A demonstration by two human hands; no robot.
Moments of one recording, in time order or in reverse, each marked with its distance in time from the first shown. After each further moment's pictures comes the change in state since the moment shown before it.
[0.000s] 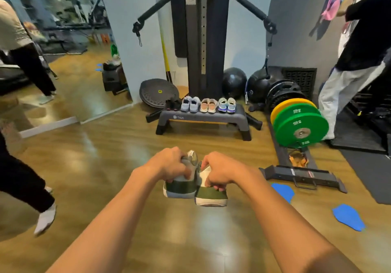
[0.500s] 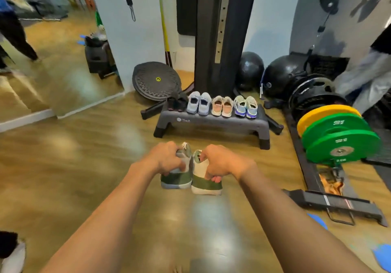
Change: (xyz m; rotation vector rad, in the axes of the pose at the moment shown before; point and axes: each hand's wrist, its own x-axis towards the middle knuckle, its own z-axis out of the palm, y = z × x) left_hand 0.389 -0.172 -0.184 -0.046 -0.063 -0.073; right_hand 0.444 -0.080 -0.134 -0.102 -0.055 0.048
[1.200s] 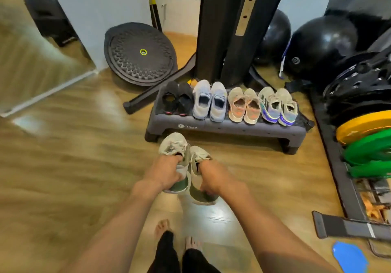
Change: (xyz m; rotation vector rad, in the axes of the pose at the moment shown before) left_hand 0.483 -0.172 -0.114 0.130 -0.069 -0.008; right_hand 0.487 -0.016 -0.092 -0.094 -0.004 0.118
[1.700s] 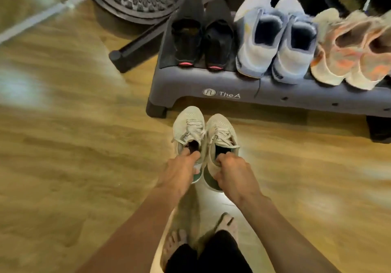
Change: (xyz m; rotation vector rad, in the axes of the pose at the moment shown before) left_hand 0.304 -0.205 0.219 -0.003 -0.063 -0.037; right_hand 0.352 0.084 0.216 0.023 0.131 0.048
